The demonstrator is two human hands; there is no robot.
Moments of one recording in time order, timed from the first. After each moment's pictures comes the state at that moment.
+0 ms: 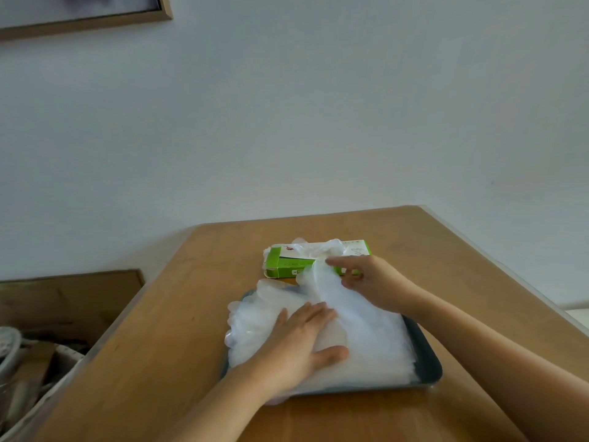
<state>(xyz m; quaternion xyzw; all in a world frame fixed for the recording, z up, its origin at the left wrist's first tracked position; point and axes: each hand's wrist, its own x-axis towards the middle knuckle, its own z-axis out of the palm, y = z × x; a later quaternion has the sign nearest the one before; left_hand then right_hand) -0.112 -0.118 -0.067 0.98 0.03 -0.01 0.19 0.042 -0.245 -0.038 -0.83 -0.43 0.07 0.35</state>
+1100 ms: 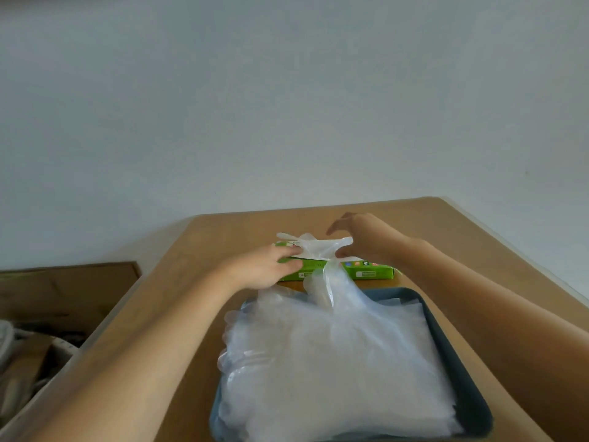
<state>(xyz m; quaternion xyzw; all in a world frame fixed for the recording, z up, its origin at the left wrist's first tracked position) -0.035 -0.020 -0.002 0.97 0.13 -0.07 0.20 0.113 -0.179 -0.008 -0.87 -0.47 -0.03 0.14</state>
